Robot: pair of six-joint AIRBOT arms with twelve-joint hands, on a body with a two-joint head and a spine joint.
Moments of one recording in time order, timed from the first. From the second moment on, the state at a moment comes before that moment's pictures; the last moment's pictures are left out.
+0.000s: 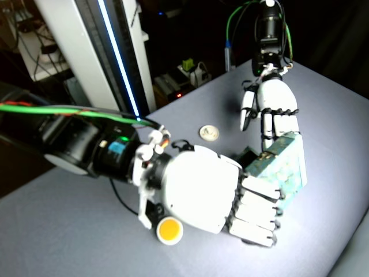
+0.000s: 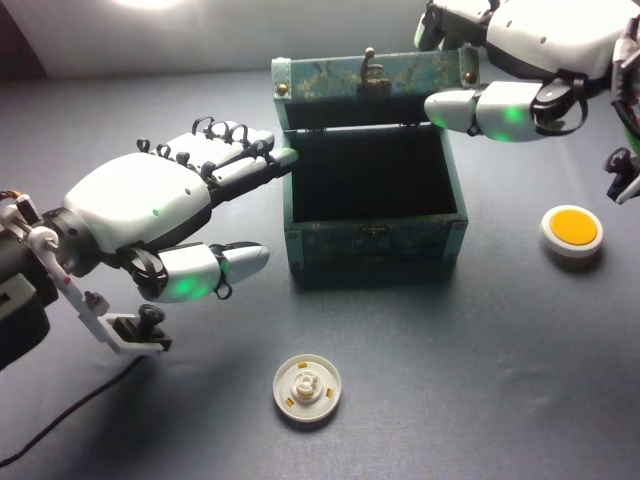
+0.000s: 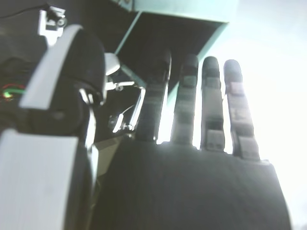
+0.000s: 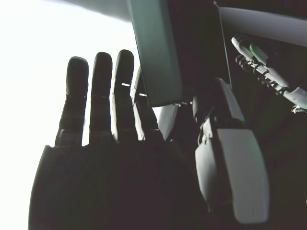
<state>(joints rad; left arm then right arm) 0.75 -1.15 1.30 0.03 -0.85 0.70 -0.38 -1.15 1.30 0.18 0.47 -1.08</state>
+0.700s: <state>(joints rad) 0.81 -1.17 1.29 0.00 -0.91 0.66 -0.47 -1.07 1.18 0.16 0.58 -1.08</state>
